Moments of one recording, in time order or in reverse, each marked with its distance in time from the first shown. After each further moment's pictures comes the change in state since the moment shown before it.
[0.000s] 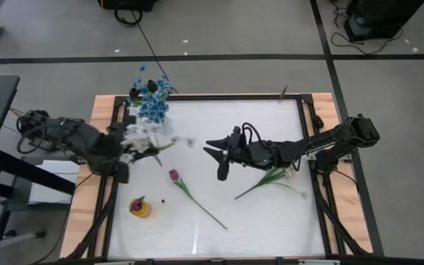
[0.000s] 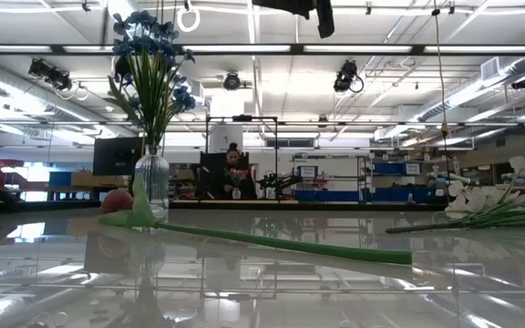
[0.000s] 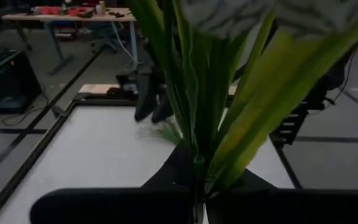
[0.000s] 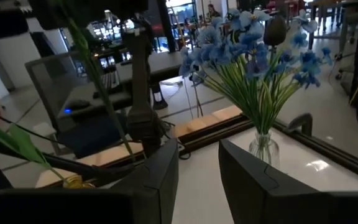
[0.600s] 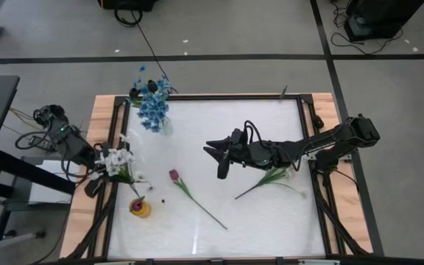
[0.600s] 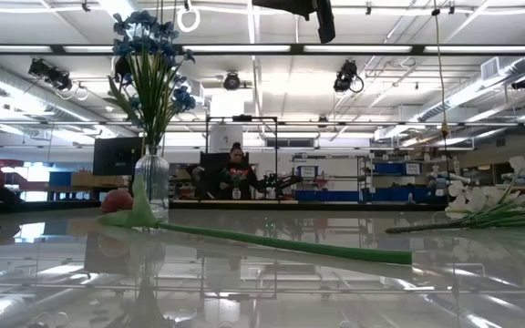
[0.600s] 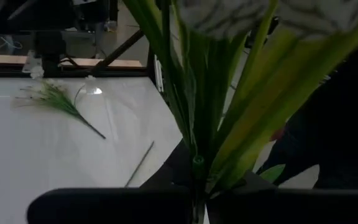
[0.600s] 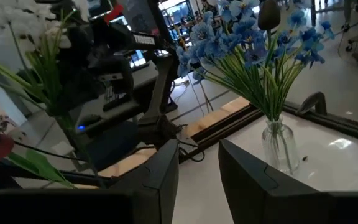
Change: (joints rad) left arm -0.306 -0.407 -0.424 0.072 0.168 -0.148; right arm 0.004 0.000 0.000 -0.005 0.000 0.170
